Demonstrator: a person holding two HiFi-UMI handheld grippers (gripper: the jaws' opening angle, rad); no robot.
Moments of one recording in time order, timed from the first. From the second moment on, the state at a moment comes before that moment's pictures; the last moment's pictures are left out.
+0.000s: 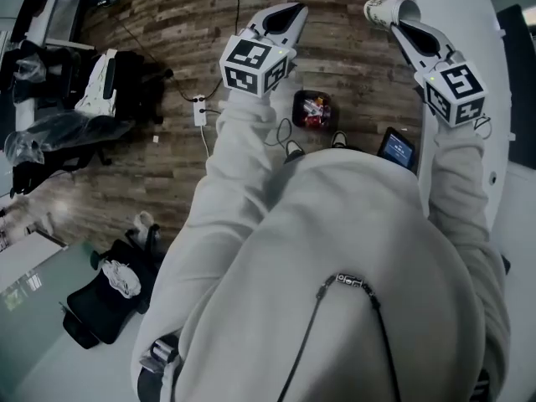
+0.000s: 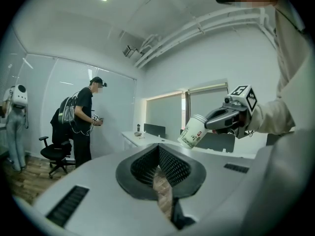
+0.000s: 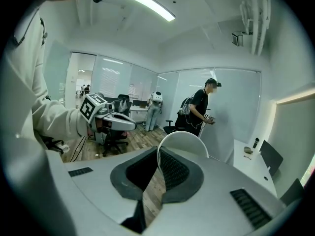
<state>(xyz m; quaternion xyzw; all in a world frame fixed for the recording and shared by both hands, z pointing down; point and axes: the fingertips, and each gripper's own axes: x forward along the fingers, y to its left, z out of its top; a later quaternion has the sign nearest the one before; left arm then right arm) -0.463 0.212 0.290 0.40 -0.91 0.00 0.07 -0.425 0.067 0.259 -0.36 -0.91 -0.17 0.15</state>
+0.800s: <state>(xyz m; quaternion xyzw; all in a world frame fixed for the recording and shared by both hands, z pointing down) -0.440 0.280 0.347 0.30 -0.95 -0.05 0.12 -0.427 0.137 0.334 -0.48 -0.84 -0.17 0.17</state>
